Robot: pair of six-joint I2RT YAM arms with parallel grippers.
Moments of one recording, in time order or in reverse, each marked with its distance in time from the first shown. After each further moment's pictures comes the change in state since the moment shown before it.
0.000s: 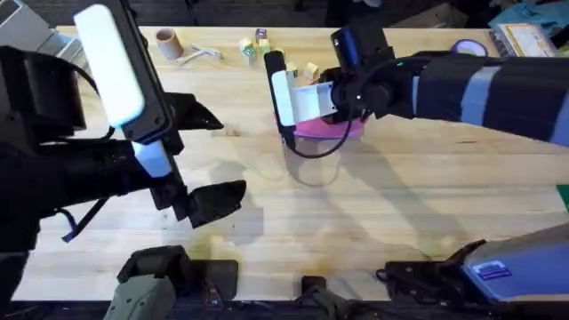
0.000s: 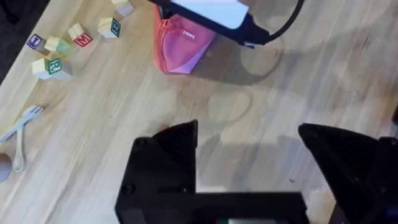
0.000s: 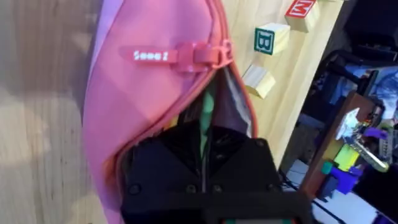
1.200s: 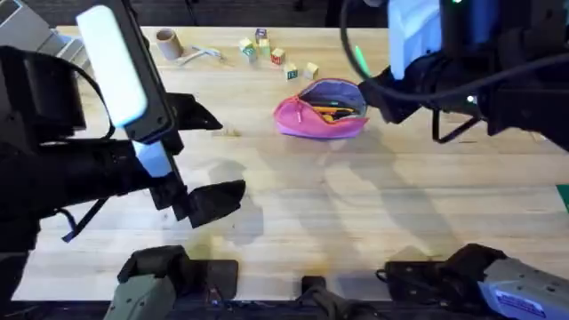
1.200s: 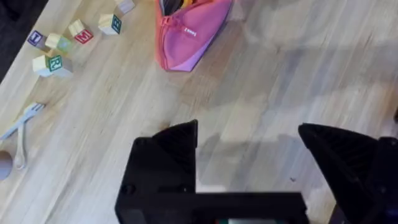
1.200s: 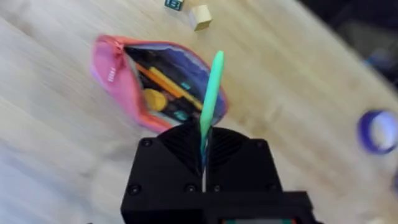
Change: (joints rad) left arm 0.000 0.000 0.000 0.000 -0.010 0.000; right arm 0.014 -0.528 0.000 -0.385 0.087 1.090
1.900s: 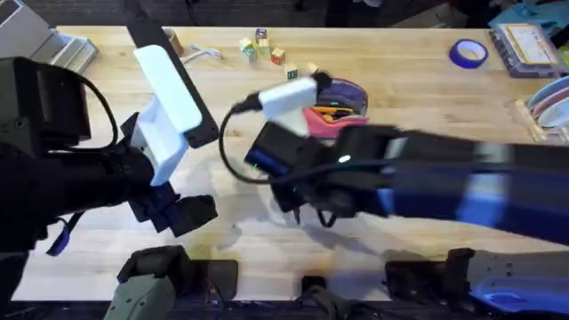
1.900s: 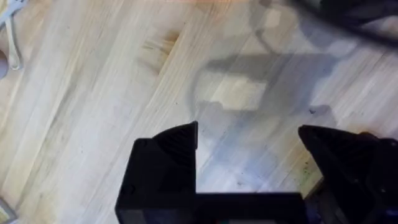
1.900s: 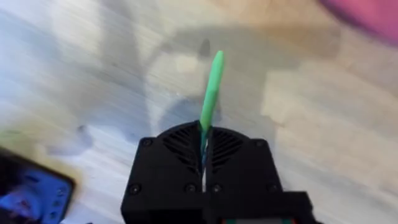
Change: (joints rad) left arm 0.000 0.000 0.000 -0.096 -0.387 -0.003; right arm 0.561 0.418 -0.031 -0.032 -0.004 0.903
